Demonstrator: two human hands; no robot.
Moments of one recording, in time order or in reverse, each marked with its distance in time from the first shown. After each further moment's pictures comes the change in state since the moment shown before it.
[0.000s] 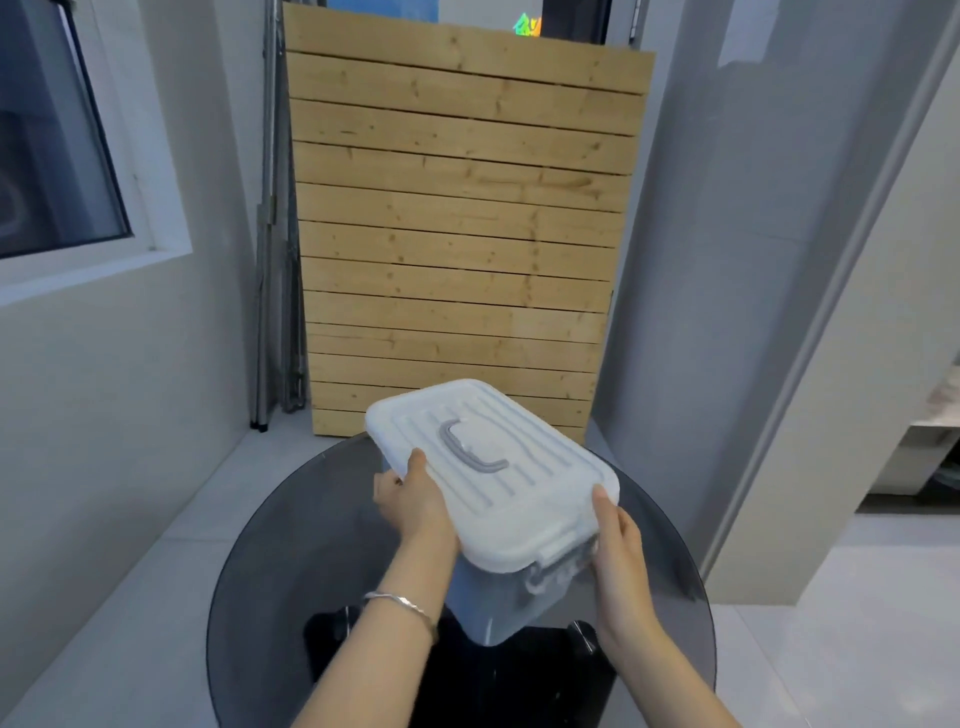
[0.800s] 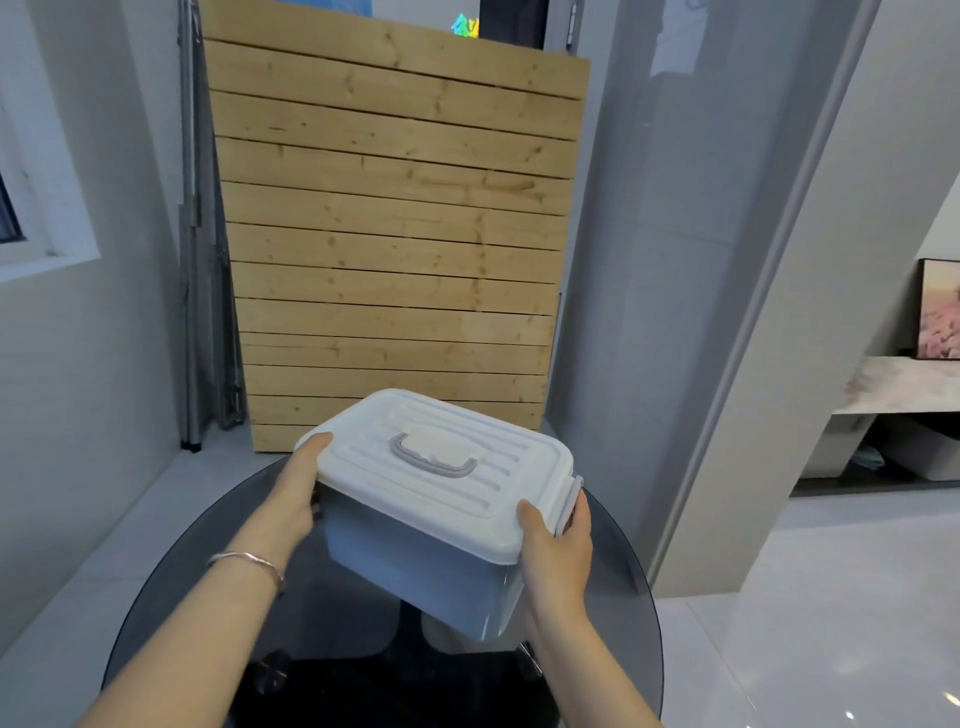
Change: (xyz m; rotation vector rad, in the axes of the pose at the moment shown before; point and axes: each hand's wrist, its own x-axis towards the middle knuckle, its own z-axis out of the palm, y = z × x) left_hand 0.084 0.040 -0.002 0.331 -0.270 -0.100; right_hand 0.011 -0.015 0.020 0.021 0.227 -0.179
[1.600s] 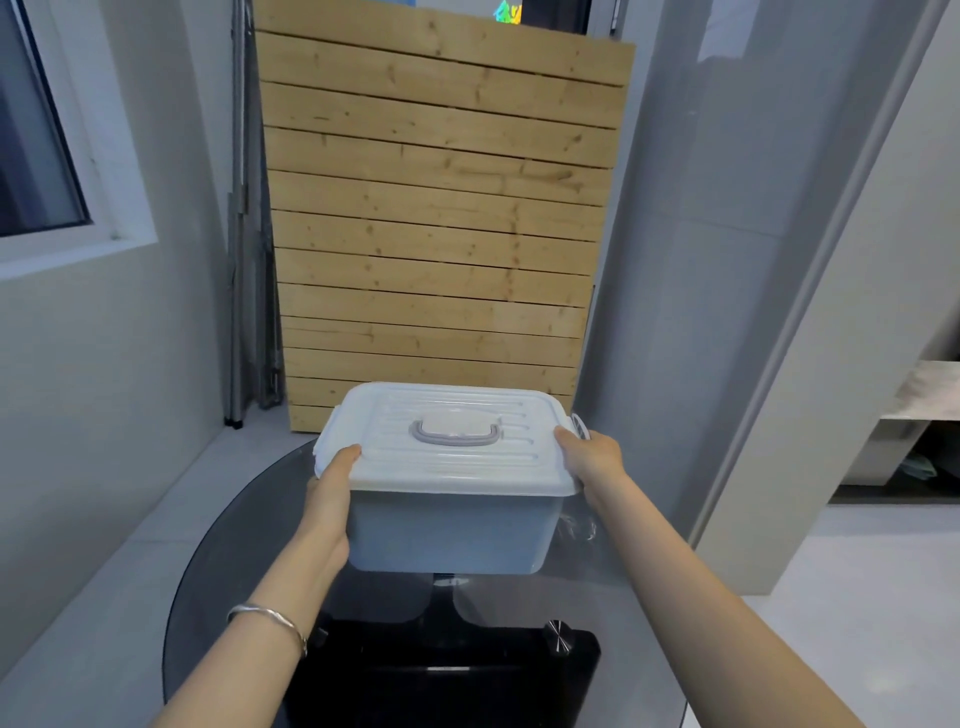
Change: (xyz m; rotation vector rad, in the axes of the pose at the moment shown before) left_hand -0.047 -0.029 -0.020 -0.112 0.011 0.060; right_hand 0.090 -0.037 0.023 -0.463 -0.148 0.192
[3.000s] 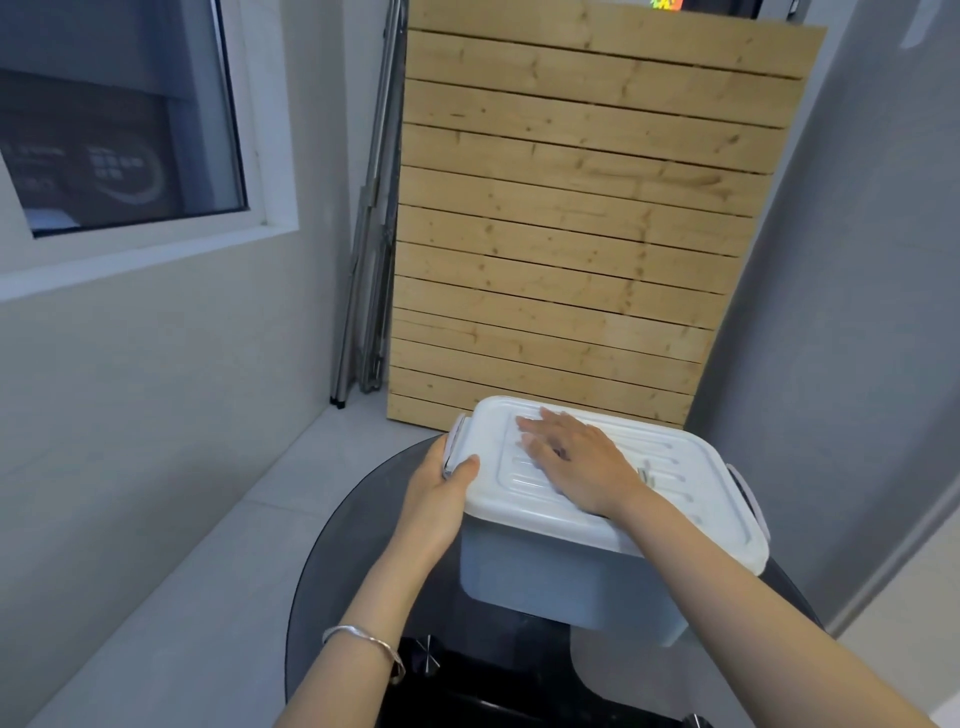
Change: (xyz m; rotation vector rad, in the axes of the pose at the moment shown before) left_hand 0.018 0.023 -0.029 0.361 -0.141 0.370; right_hand -0.010 -0.030 0.128 -0.917 -0.445 -0.894
